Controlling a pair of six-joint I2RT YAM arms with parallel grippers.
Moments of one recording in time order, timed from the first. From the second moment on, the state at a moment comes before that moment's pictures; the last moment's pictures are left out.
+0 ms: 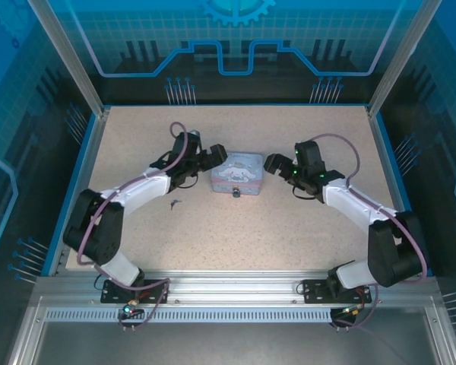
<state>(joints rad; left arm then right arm) -0.39 1.58 1.02 -0.10 0.04 -0.77 0.32 1.41 0.88 -0.23 -0.10 0.74</state>
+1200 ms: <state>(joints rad) -0.27 1.72 1.11 -0.91 -0.06 -0.36 0.67 1.35 0.73 -0.16 -0.26 0.69</state>
